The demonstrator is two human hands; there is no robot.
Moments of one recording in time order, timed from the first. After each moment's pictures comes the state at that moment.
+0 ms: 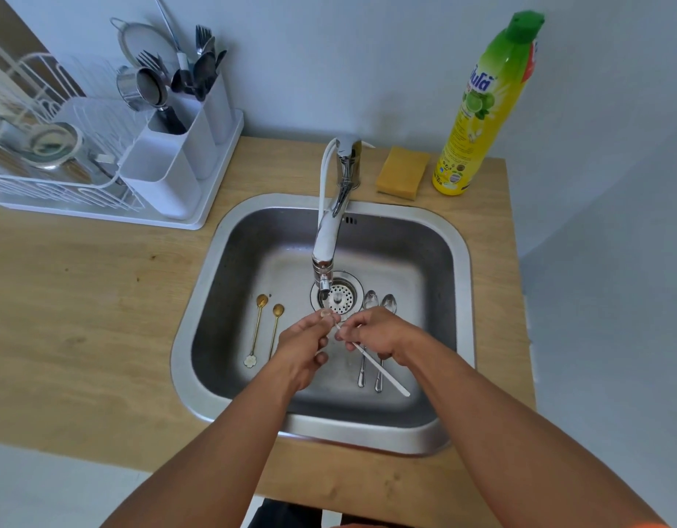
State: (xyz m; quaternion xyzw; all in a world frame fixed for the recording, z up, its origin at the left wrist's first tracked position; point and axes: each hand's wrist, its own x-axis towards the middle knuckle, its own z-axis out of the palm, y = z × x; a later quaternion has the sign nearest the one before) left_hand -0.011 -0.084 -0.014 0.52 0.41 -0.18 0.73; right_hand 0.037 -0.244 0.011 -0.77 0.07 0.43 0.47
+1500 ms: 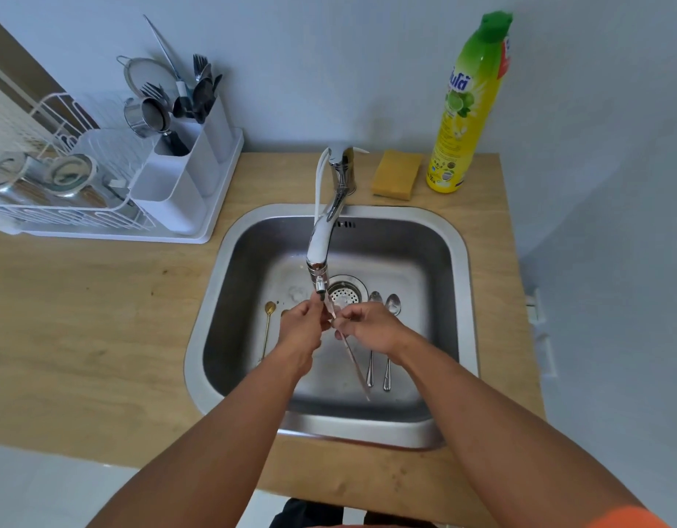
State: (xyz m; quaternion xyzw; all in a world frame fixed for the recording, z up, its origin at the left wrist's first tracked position) left_hand 0.006 -0.087 0.024 0.67 0.38 -0.14 0.62; right_hand 0.032 -0.234 -0.002 -0.74 0.02 0.34 0.58
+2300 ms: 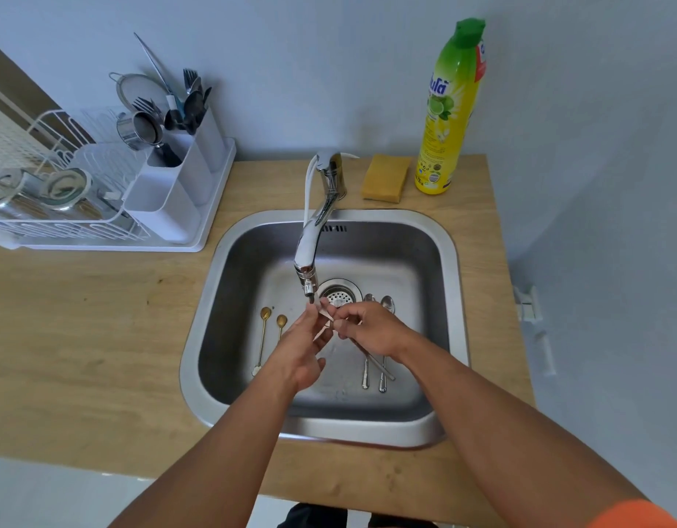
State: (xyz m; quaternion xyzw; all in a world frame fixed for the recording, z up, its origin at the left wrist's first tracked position) left_hand -0.007 -0.093 0.026 0.49 0.41 -0.21 0.74; right_hand 0.032 -0.250 0.008 -0.78 -0.06 0.30 0.55
